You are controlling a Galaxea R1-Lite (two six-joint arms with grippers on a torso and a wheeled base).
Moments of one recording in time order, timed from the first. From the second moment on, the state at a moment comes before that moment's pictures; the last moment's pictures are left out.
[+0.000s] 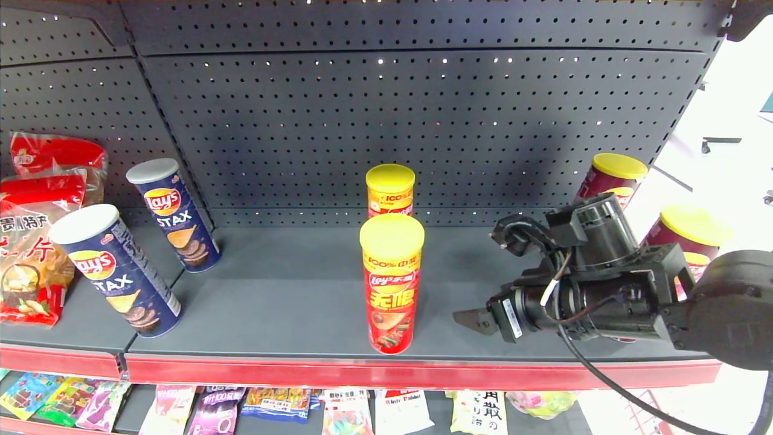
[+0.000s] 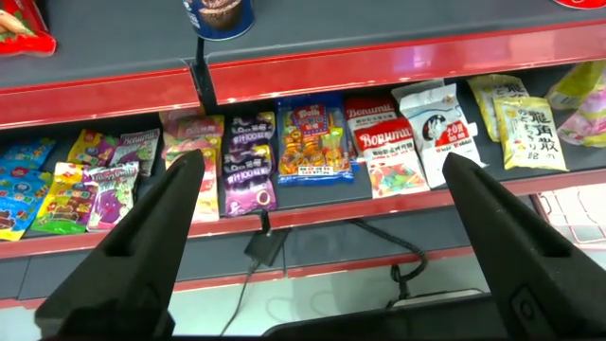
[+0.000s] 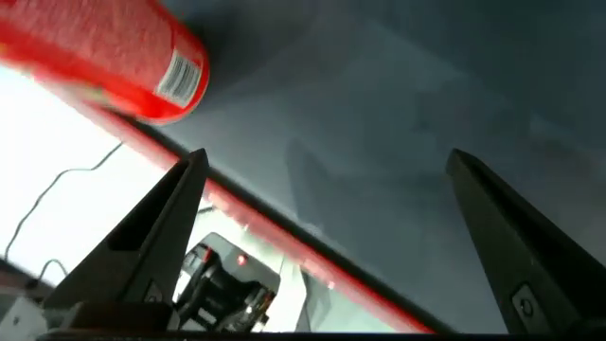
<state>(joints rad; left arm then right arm) -0.20 0.09 -0.24 0.45 0.08 0.03 0.60 1.72 -0.87 -0.13 -0.02 0.05</state>
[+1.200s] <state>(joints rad) -0.20 0.10 -0.24 0.45 0.08 0.03 0.67 1.86 -0.98 -0.15 -0.10 0.11</state>
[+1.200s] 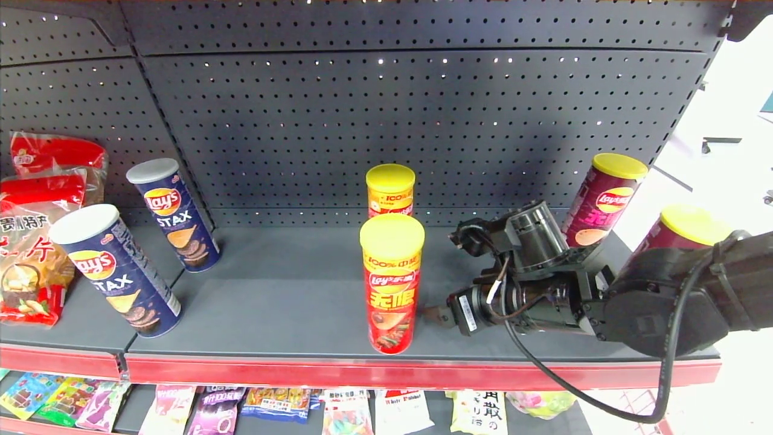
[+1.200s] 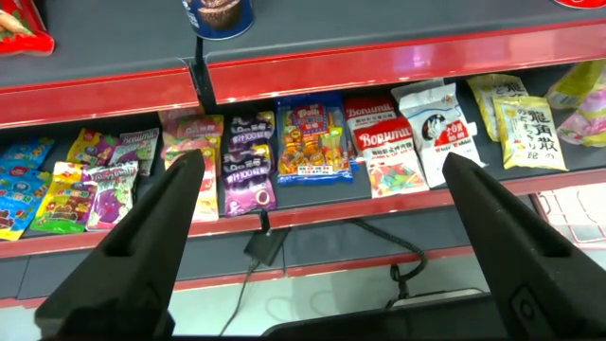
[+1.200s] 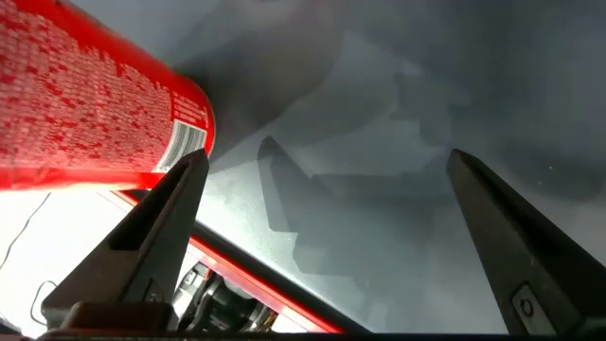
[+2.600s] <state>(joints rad) -0.20 0.10 -0.24 0.45 0.08 0.03 0.73 1.86 -1.01 -0.15 -0.10 0.11</state>
